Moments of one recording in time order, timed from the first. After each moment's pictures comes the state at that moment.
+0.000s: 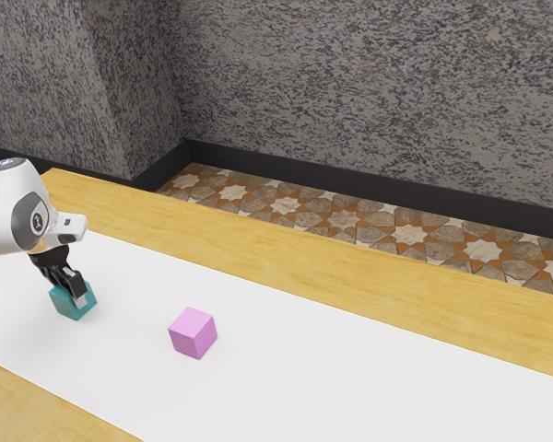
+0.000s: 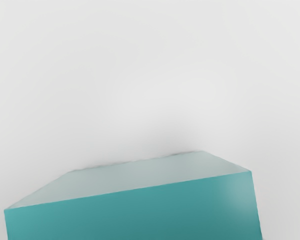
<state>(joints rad) 0.42 0.26 0.09 -2.20 -0.09 2.47 0.75</state>
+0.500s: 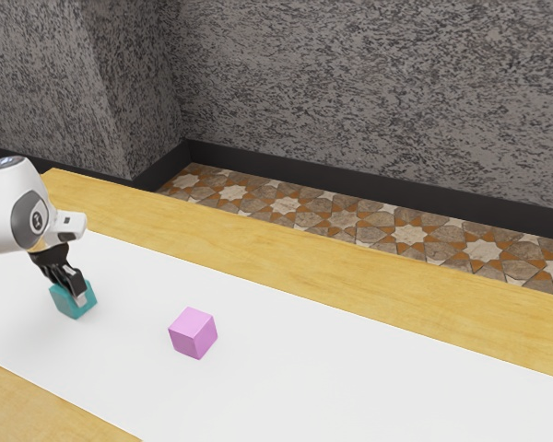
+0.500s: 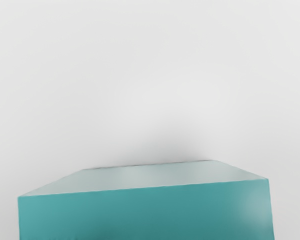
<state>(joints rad) 0.42 0.25 0.09 -2.20 -0.09 2.47 0.74</state>
